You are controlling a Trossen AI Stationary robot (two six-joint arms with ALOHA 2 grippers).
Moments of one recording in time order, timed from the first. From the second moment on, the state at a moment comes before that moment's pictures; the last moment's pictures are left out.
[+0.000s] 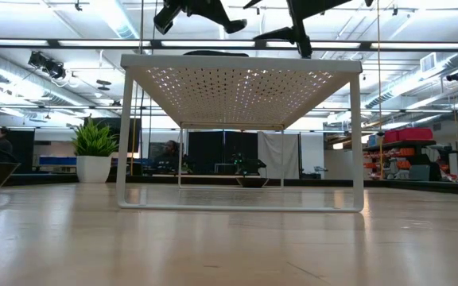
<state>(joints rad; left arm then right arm) 0.06 1.48 1.48 -0.58 -0.30 -1.44 -0.14 1.31 1.07 0.01 0.10 0.97</state>
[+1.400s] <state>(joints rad) 0.05 1.50 1.48 -0.60 -0.22 -1.40 -0.14 1.35 1.07 0.06 0.17 0.99</state>
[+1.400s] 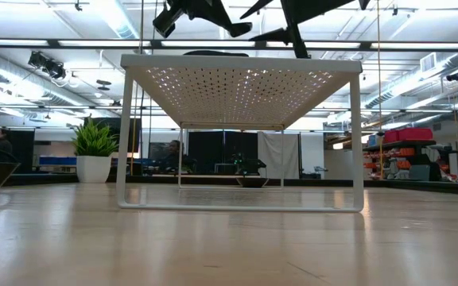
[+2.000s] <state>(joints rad) 0.05 1.50 1.48 -0.59 -0.20 -1.40 -0.14 1.35 1.07 0.07 0.16 0.99</state>
